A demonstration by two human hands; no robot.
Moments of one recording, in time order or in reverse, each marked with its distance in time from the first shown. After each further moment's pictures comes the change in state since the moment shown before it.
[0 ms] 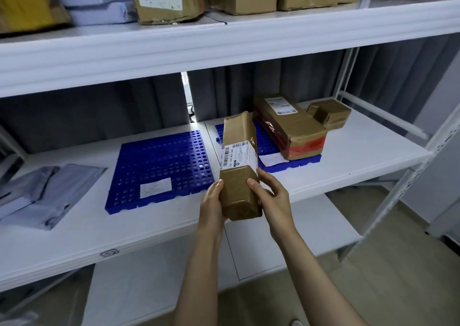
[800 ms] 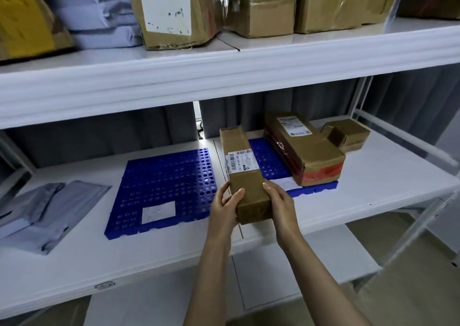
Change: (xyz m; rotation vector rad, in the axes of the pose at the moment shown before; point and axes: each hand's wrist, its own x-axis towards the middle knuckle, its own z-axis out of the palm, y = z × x) left_hand 0.048 0.018 0.021 0.111 -0.036 0.097; right_hand 0.073 -0.004 0.013 -0.043 0.011 0.069
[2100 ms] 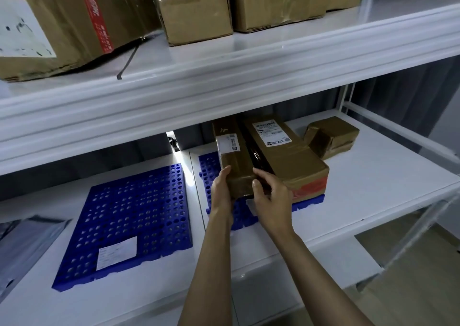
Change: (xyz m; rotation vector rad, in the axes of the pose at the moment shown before) left_hand 0.126 -0.003 0.100 -0.119 0.043 -0.055; right_hand 0.088 -0.026 -0.041 -0.488 0.151 -0.464
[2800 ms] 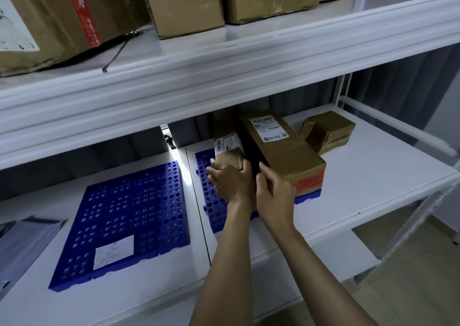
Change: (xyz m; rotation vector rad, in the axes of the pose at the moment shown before) left_hand 0.009 -0.006 0.045 0.991 0.485 0.362; right_hand -0.002 -0.008 -0.008 -0.005 0.056 0.058
